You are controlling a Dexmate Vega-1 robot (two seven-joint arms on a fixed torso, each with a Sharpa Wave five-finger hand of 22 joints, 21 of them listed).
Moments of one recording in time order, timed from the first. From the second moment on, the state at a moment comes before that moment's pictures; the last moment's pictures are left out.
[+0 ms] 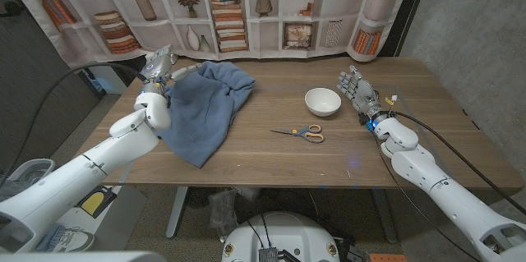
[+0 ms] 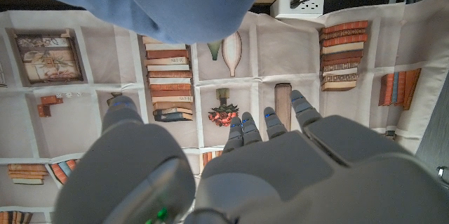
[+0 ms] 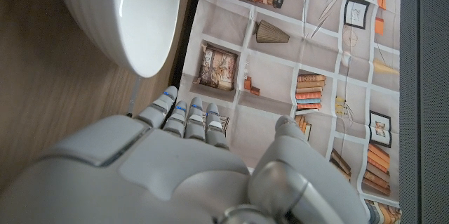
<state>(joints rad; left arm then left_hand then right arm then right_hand) 0.91 0.90 0.40 -1.89 0.25 0.61 0.46 0.48 -0.15 0.04 -0.03 0.42 -0.03 0.00 0.19 0.19 -0.04 -0.05 0.19 0.18 -0.06 0.09 0.18 0.17 -0.01 0.19 0.20 0.17 -0.92 -0.57 -0.33 -1.38 0.71 0.31 0.11 0.20 0.01 0.23 -0.04 0.21 0.15 0.10 0.19 0.18 0.12 0.13 0.22 0.18 0.03 0.08 0.18 0.18 0.12 0.00 0.20 0.18</state>
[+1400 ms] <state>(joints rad) 0.80 0.84 0.51 -1.76 0.25 0.56 0.41 0.48 -0.15 0.02 -0.04 0.42 -0.02 -0.01 0.19 0.19 -0.03 -0.06 0.20 0.19 -0.05 0.10 0.19 0.18 0.00 0.20 0.20 0.17 -0.94 -0.58 -0.33 -1.41 0.71 0.30 0.09 0.21 0.01 0.22 -0.04 0.21 0.15 0.10 0.19 0.18 0.13 0.13 0.22 0.18 0.03 0.08 0.18 0.18 0.12 0.00 0.20 0.18</state>
